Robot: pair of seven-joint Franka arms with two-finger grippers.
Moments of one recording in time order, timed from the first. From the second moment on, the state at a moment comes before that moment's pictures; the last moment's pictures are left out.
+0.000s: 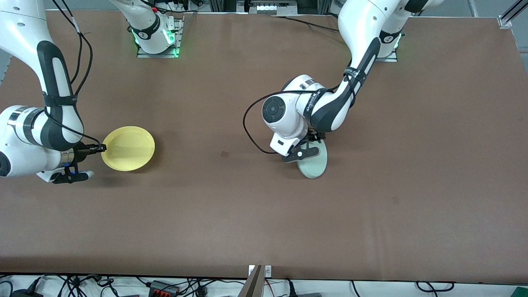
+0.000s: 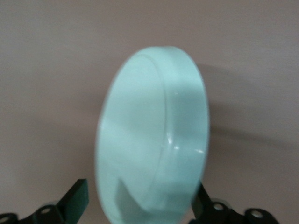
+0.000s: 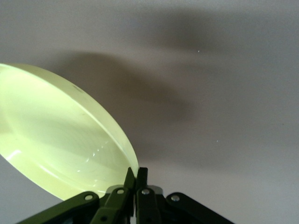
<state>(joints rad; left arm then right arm) -0.62 0.72 -0.09 -1.40 0.18 1.89 -0.98 -0.06 0.59 -0.08 -1.57 0.05 1.74 -0.28</state>
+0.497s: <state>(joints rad) -0.59 0.70 -0.09 -1.39 0.07 1.99 -0.98 -0.03 0.56 -0.08 -1.52 0.05 1.74 -0.28</state>
